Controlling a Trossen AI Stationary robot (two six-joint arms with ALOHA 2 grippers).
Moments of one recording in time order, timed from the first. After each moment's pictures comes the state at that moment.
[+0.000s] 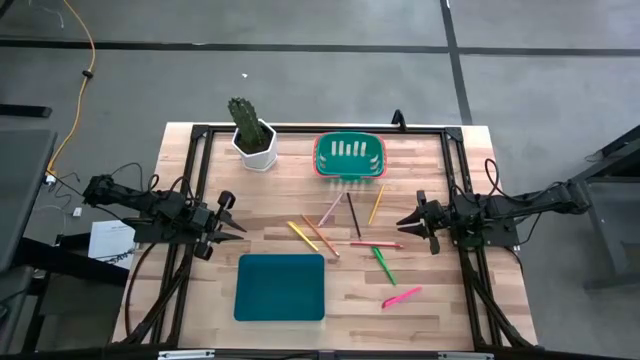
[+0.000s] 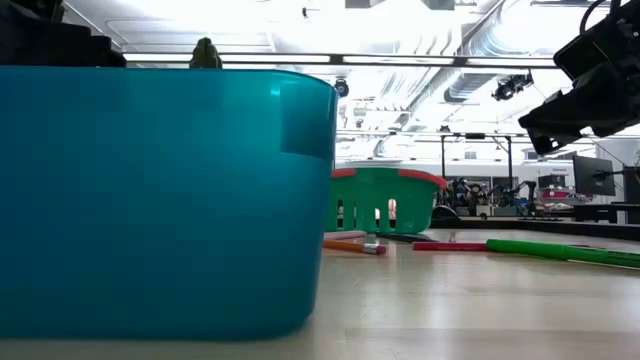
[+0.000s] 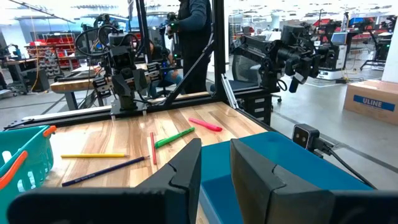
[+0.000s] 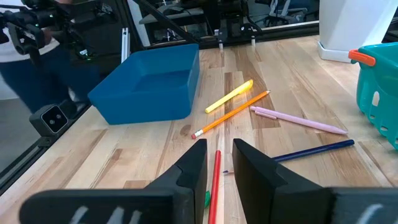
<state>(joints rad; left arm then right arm) -0.19 0.01 0.01 0.01 0.02 0.07 0.15 0.23 0.01 0.01 0.00 0.16</state>
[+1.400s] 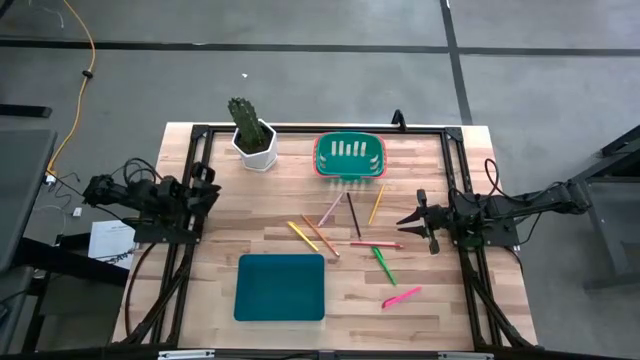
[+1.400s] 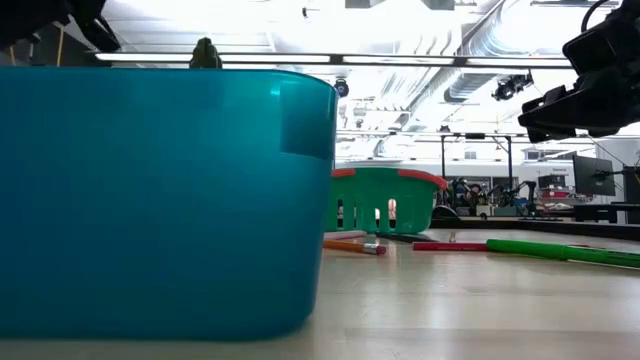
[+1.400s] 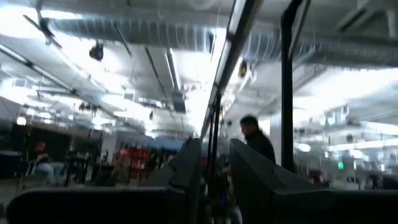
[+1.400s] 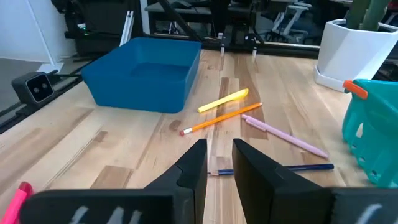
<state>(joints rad) -0.19 0.01 0.01 0.66 -0.28 0.08 0.15 0.23 0.01 0.01 0.00 -0.05</state>
